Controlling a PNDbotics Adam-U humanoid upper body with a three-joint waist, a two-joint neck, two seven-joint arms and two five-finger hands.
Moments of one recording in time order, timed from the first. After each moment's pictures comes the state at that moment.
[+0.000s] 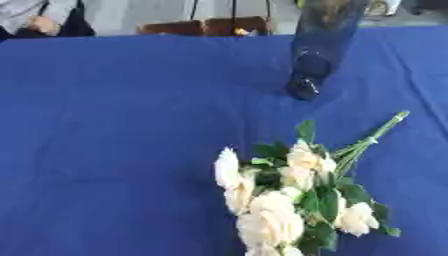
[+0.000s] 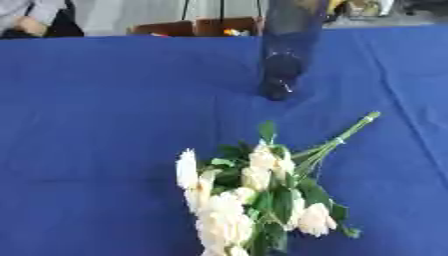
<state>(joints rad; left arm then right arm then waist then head) -0.53 0.57 0.10 -1.99 -0.12 -0.21 0.42 -0.31 -0.98 -0.15 -1.99 0.52 -0.23 -0.44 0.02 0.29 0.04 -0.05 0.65</state>
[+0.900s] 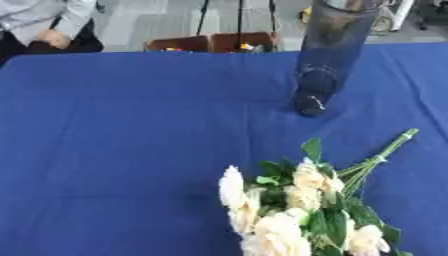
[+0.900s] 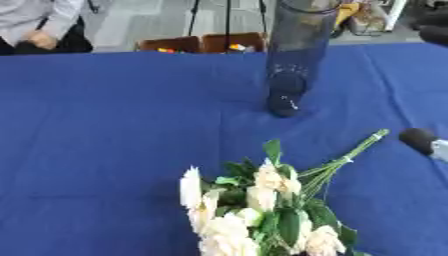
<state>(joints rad) -0.43 0.60 0.15 -1.99 -0.19 -0.19 0.49 -0.12 -1.06 -0.15 -1.99 0.74 -0.41 -0.22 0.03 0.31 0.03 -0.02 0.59</state>
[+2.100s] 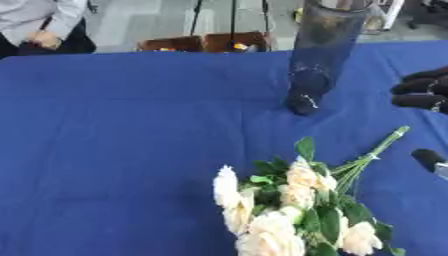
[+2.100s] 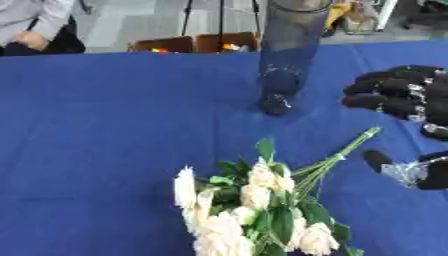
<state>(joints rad) -0.44 0.61 0.14 -1.99 -0.21 -0.18 0.45 -0.23 -1.13 0.02 -1.99 0.67 -0.45 0.16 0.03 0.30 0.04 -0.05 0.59</state>
